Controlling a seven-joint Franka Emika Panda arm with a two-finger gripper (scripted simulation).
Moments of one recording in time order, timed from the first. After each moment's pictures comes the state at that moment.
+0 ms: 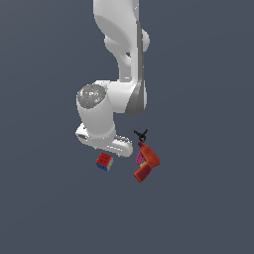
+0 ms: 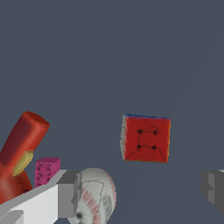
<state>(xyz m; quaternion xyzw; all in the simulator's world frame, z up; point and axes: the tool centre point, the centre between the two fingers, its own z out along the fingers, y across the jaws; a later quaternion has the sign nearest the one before) 0.051 -0.079 0.130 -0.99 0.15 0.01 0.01</state>
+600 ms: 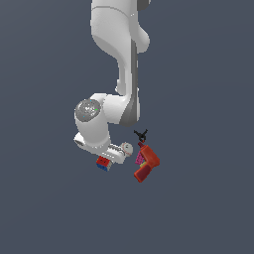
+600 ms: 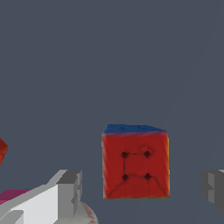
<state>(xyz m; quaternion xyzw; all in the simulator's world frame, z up) 0.053 -0.103 0.084 -0.98 0.20 0.00 0.00</state>
